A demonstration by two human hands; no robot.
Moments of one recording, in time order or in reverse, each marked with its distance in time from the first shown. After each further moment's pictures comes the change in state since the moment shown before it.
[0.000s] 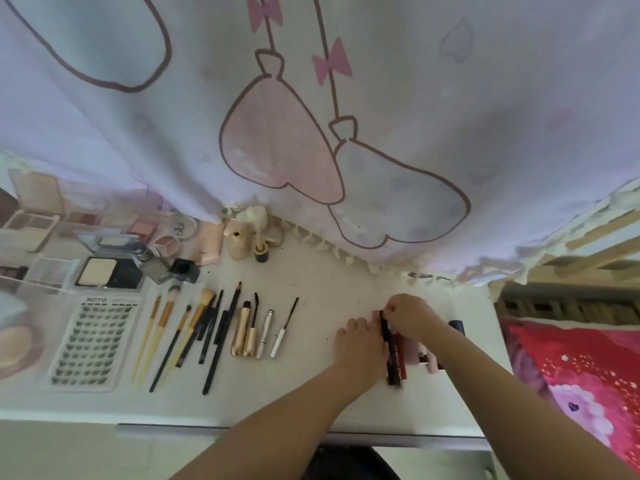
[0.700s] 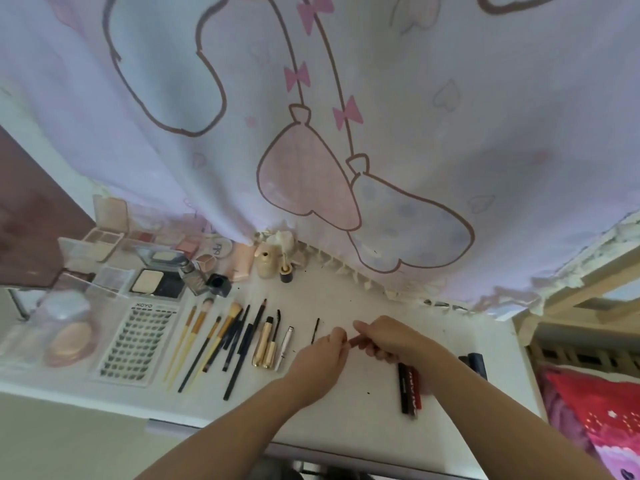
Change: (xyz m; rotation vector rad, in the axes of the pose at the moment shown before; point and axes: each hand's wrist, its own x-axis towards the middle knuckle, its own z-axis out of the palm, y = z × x) left_hand -0.043 -0.070 -0.038 -0.277 0.109 -0.028; right_hand -0.020 -0.051 0.000 0.499 -0.328 -0.101
